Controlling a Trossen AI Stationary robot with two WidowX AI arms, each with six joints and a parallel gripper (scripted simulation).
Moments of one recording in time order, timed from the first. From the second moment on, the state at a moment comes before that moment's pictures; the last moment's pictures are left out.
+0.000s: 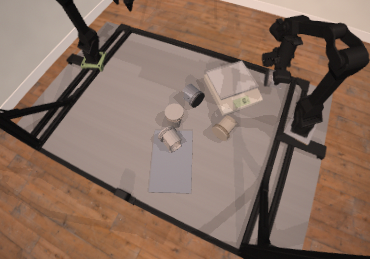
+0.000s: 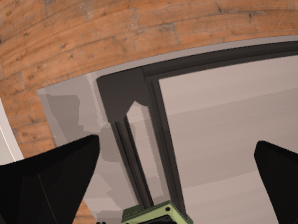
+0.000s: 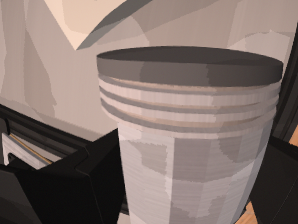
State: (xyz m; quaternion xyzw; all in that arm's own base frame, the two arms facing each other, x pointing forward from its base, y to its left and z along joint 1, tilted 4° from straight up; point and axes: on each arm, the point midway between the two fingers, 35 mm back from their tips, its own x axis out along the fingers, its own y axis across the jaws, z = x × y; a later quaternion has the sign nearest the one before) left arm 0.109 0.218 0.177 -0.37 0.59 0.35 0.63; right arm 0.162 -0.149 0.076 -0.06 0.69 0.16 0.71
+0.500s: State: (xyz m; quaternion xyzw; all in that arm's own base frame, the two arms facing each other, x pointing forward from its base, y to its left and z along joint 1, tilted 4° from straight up) left arm 0.109 0.218 0.177 -0.37 0.59 0.35 0.63; right arm 0.162 -0.149 0.099 -0.06 0.69 0.16 0.71
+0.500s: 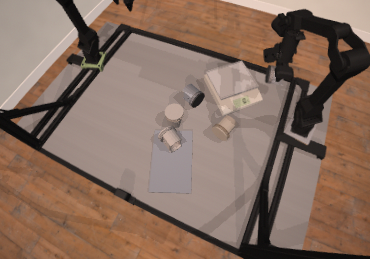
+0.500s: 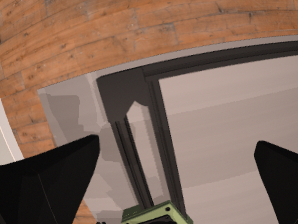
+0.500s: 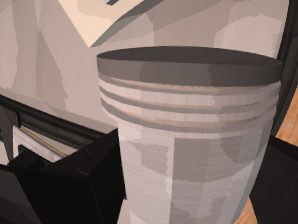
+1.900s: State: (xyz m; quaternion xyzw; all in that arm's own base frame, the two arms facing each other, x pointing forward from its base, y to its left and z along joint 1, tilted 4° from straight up) left arm 0.109 0.218 0.177 -0.37 0.59 0.35 0.63; right arm 0.236 -0.101 0.160 0.02 0.70 0.00 0.72
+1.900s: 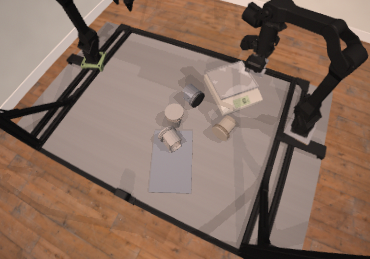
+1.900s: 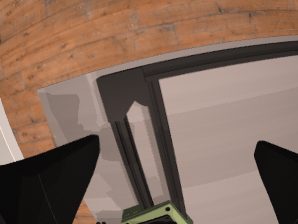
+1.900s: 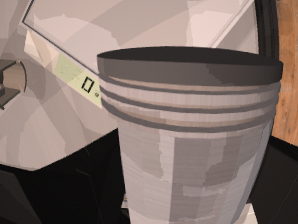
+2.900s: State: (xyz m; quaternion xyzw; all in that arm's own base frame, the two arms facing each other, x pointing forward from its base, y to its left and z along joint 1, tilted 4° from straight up) left arm 0.109 0.218 0.177 -0.37 0.59 0.35 0.63; right arm 0.270 0.003 0.177 -0.02 0.69 0.06 0.72
